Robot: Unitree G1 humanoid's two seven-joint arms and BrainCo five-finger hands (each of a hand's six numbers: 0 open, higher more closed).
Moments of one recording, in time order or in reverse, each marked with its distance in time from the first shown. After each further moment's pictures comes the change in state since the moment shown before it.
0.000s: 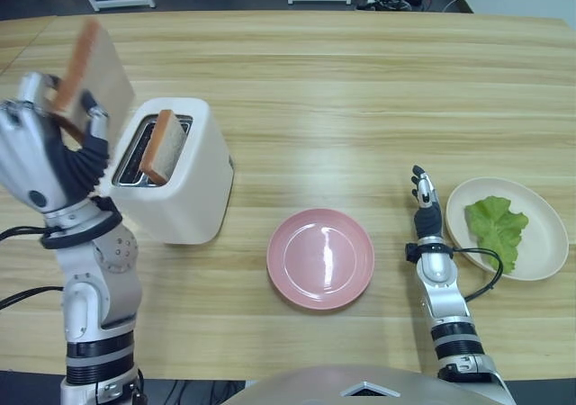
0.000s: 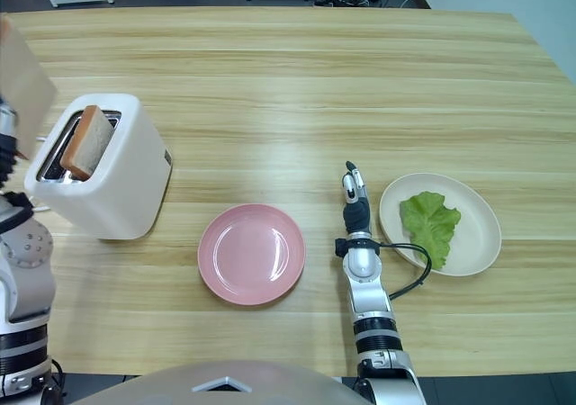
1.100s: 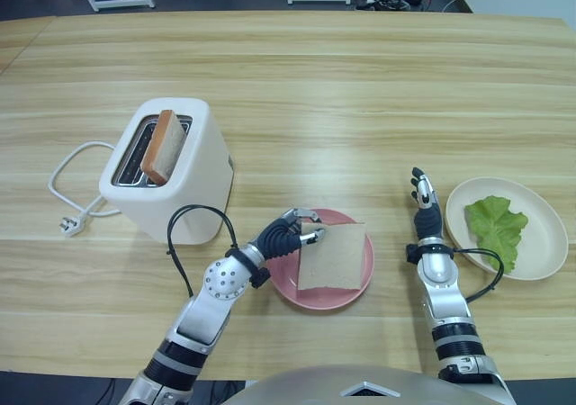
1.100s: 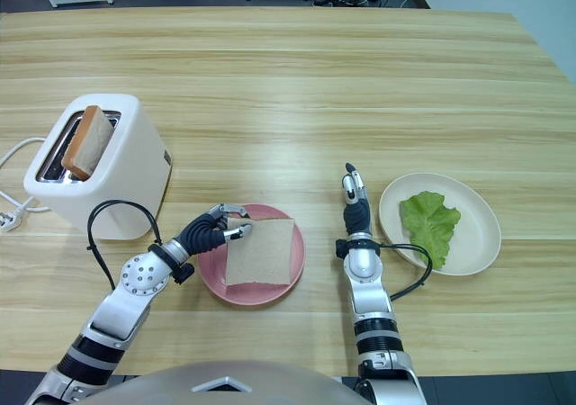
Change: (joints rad) left arm 0.052 -0.109 -0.650 0.231 -0.753 0.025 -1.018; right arm 0.006 -0.005 -0.001 -0.012 0.000 0.020 0.011
